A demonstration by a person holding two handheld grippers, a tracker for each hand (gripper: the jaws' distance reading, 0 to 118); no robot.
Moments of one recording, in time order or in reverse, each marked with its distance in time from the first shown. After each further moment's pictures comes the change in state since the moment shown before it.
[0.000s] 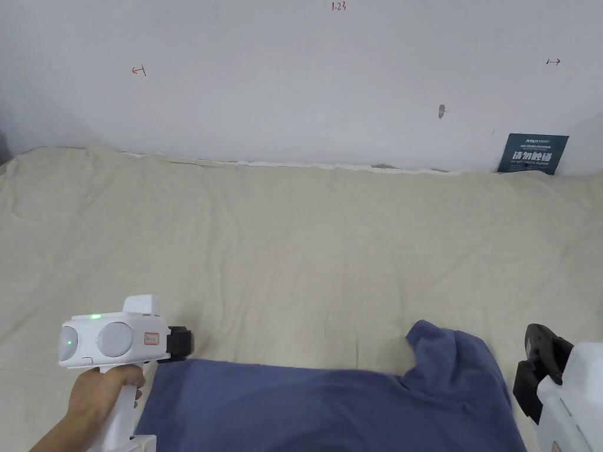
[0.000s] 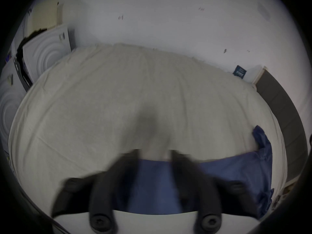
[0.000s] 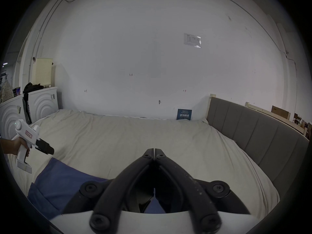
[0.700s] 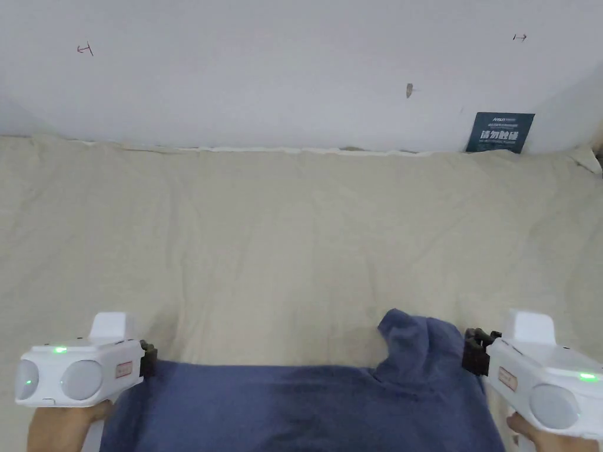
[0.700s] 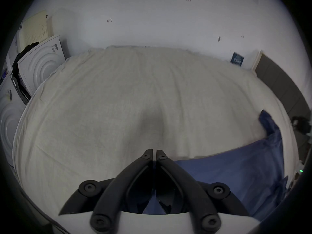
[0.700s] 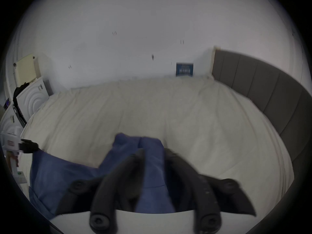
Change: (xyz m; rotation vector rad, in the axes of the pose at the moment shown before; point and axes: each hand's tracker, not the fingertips) left arm 0.032 -0.025 0.019 0.102 0.002 -0.133; right arm 0.044 -0.062 -0.155 -0.440 0.025 -0.134
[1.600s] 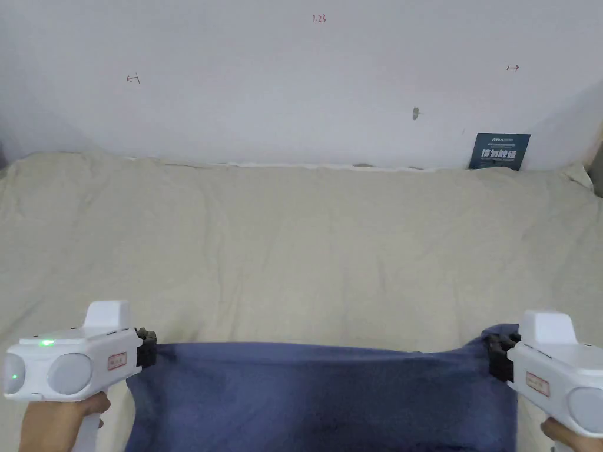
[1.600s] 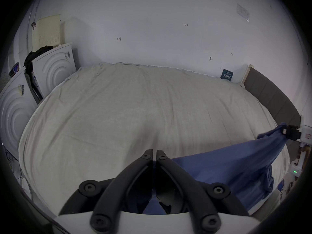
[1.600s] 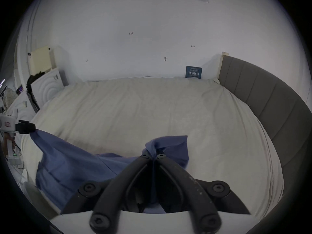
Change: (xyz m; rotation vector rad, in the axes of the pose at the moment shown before) left arm -0.030 -0.049 0.146 0.102 0.002 0.024; right arm 0.006 -0.038 0.163 0.076 0.099 0.117
